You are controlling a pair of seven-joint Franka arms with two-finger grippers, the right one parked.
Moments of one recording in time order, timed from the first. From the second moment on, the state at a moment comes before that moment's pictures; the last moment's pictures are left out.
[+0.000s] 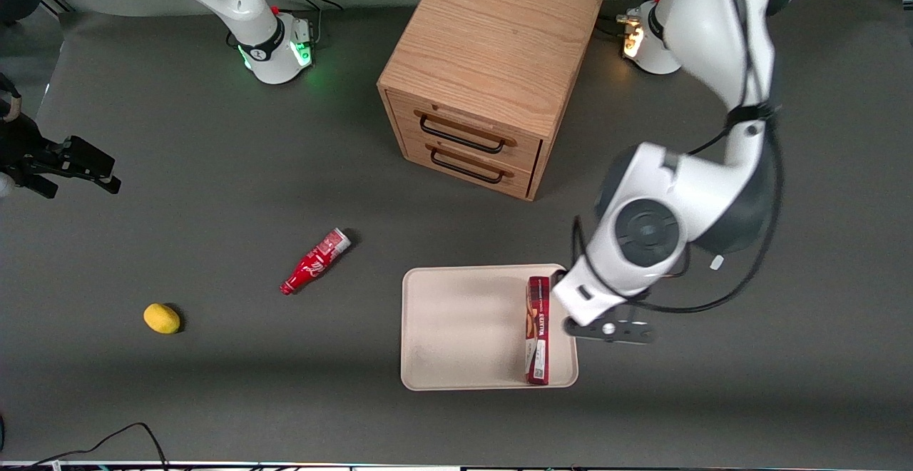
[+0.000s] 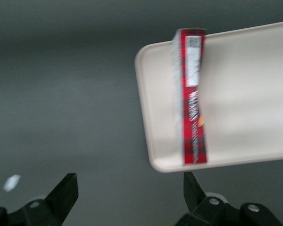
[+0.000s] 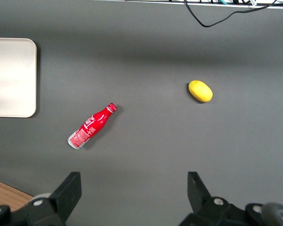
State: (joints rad) arm -0.42 0.70 0.06 -0.99 0.02 1.67 -0.26
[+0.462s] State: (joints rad) arm -0.23 0.32 0.07 -1.34 0.02 1.60 -0.08
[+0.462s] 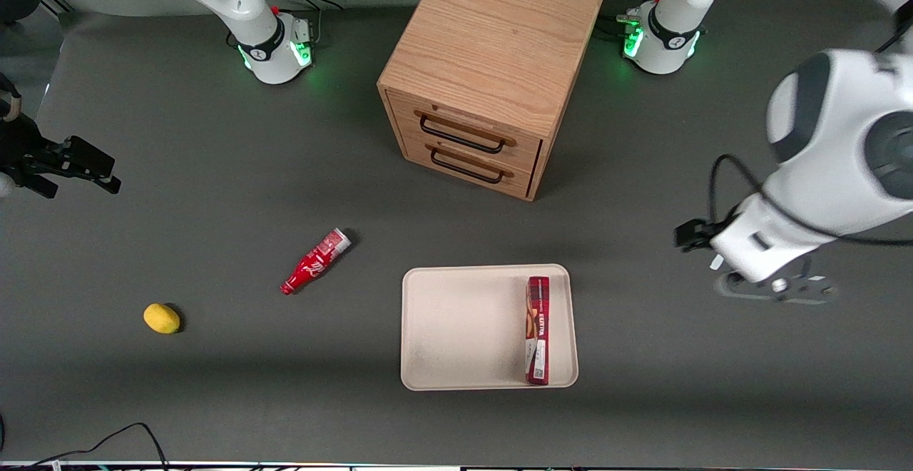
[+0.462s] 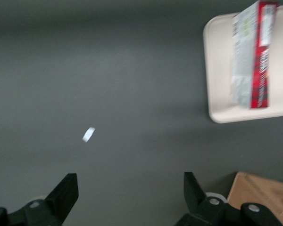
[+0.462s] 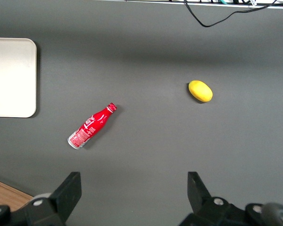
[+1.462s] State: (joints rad) arm 0.06 -0.01 0.01 -1.58 0.04 1.50 0.05
